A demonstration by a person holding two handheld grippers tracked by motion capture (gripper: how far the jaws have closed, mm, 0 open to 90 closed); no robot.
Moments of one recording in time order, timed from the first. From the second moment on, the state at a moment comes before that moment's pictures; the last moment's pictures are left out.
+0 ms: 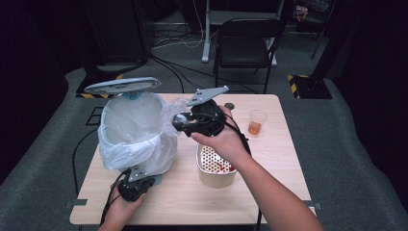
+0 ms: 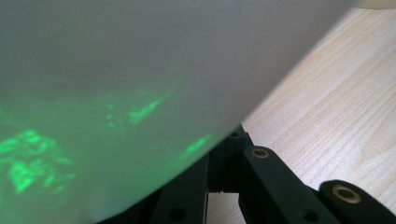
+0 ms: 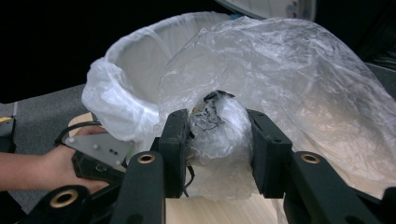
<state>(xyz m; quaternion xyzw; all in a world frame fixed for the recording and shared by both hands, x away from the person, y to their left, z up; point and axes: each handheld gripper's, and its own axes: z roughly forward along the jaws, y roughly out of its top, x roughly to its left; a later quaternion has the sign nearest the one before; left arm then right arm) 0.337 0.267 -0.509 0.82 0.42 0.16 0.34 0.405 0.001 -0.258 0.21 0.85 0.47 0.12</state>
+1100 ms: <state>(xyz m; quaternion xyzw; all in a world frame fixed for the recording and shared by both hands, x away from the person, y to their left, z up) 0.337 0.269 -0.508 0.83 0.42 0.16 0.33 0.416 0.081 -0.269 0.16 0.85 0.49 0.11</state>
